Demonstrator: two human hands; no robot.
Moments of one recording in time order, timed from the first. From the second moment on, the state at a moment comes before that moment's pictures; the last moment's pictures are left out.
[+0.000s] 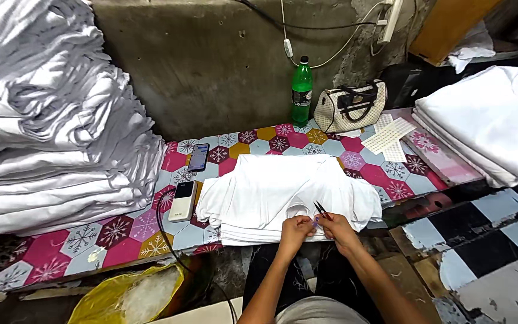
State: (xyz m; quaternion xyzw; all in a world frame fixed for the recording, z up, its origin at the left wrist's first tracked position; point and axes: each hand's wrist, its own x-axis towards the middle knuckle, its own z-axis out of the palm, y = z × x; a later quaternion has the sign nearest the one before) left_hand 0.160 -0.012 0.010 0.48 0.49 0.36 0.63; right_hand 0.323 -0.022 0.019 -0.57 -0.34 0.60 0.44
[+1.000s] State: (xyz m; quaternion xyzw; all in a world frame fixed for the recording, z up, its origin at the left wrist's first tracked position) left_hand 0.129 -0.023 -0.006 0.61 0.56 0.13 0.55; right_hand 0.354 -0.042 0.023 -0.63 -0.49 0.56 0.24
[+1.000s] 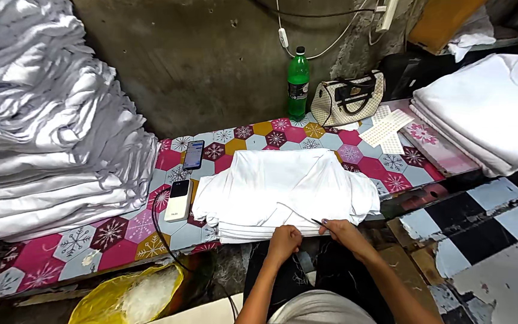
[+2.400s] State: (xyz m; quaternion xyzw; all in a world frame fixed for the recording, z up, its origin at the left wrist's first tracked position) left_hand 0.151 -0.018 -0.002 0.38 0.51 0.38 0.67; right_hand 0.350 -0.045 0.024 -0.61 -0.46 0.60 0.25
